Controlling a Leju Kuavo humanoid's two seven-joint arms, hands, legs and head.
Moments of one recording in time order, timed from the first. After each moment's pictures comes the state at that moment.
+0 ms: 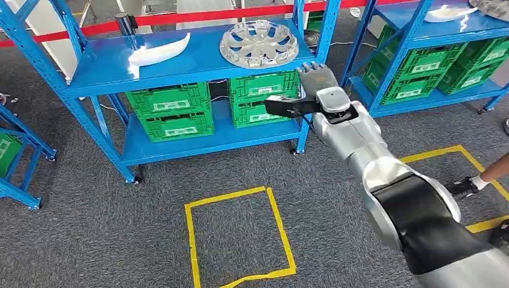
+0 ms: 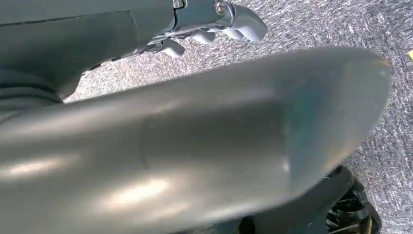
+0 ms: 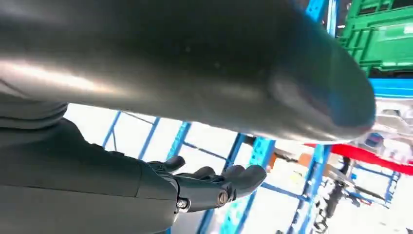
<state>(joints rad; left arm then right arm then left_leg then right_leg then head) -0.07 -0.06 0.36 -0.18 -0.54 -0.08 0.00 -0.99 -0.09 0.38 -0.39 1.48 -0.02 -0.05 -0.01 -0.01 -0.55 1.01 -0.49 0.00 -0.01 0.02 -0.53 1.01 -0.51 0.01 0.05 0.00</state>
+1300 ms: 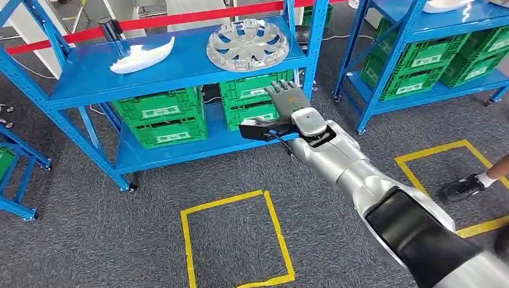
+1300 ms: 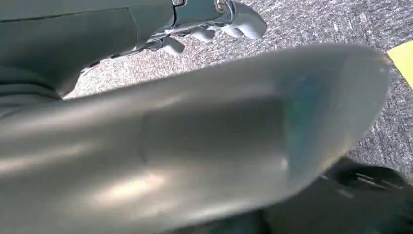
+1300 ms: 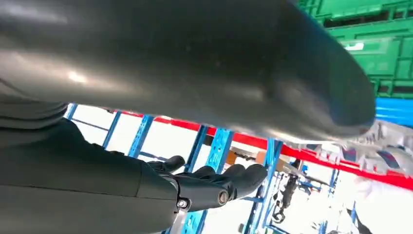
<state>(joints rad) -0.05 -0.06 0.42 -0.18 -0.55 -0.06 -0.02 -0.91 -0.10 0.69 -0.54 1.20 -0.08 0.02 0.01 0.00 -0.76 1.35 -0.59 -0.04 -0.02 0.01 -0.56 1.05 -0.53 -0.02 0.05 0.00</state>
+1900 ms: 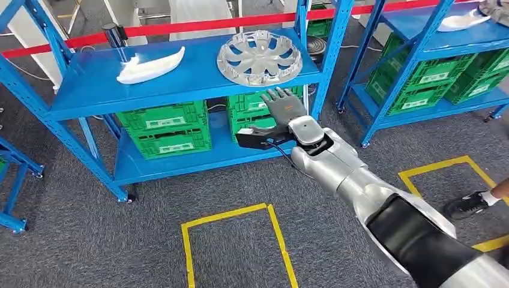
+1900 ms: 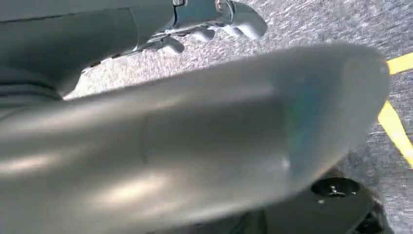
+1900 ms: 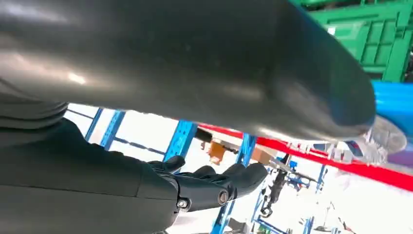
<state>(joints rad) -0.05 -0.06 0.43 -0.18 -0.57 -0.06 -0.02 -0.87 -0.12 0.74 -0.60 1.16 -0.09 0.04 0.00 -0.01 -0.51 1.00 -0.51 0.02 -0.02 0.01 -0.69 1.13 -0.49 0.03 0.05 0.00</state>
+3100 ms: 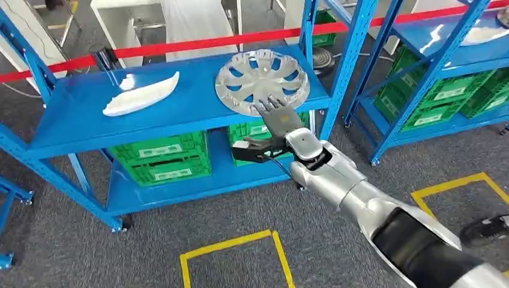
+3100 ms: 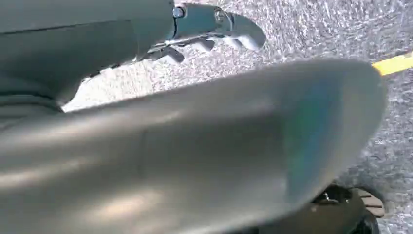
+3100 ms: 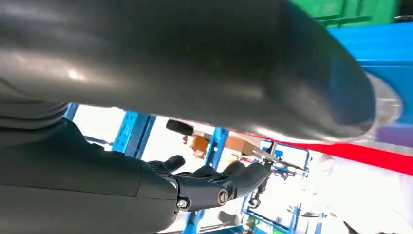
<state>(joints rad) -0.04 -0.06 0.47 -0.18 -0.57 -0.06 -0.03 -0.79 -0.15 0.77 -0.75 1.15 -0.13 0.06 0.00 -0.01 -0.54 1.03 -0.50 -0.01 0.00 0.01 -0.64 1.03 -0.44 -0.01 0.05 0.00</state>
